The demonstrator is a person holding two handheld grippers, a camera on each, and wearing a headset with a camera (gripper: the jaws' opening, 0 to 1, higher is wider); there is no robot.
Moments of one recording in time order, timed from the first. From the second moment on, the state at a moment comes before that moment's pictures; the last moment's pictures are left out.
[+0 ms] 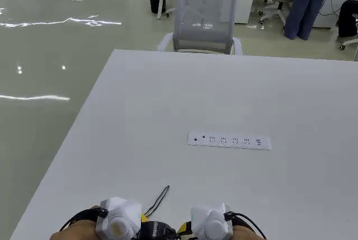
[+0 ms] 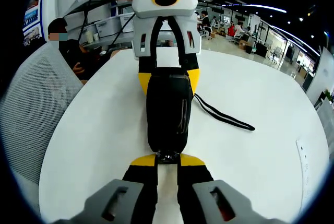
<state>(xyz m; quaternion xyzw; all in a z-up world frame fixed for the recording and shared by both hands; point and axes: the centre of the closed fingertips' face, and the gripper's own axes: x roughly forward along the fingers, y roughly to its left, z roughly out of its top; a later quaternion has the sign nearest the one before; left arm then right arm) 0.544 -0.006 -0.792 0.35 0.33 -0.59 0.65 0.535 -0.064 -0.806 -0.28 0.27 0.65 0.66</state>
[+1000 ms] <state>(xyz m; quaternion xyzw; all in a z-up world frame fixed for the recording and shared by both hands) 0.544 -0.006 -0.793 0.34 0.33 -0.59 0.65 0.534 -0.074 -0.805 -0.28 0.28 0.64 0.65</state>
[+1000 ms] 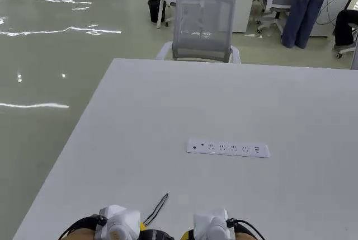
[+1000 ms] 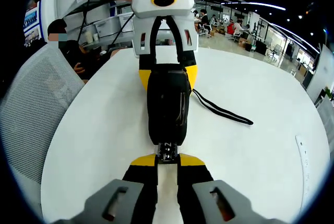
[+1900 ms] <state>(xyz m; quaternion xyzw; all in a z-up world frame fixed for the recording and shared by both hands) 0.544 -0.006 -0.793 0.34 0.33 -0.59 0.65 0.534 -0.086 -0.802 -0.28 0.28 0.64 0.65</state>
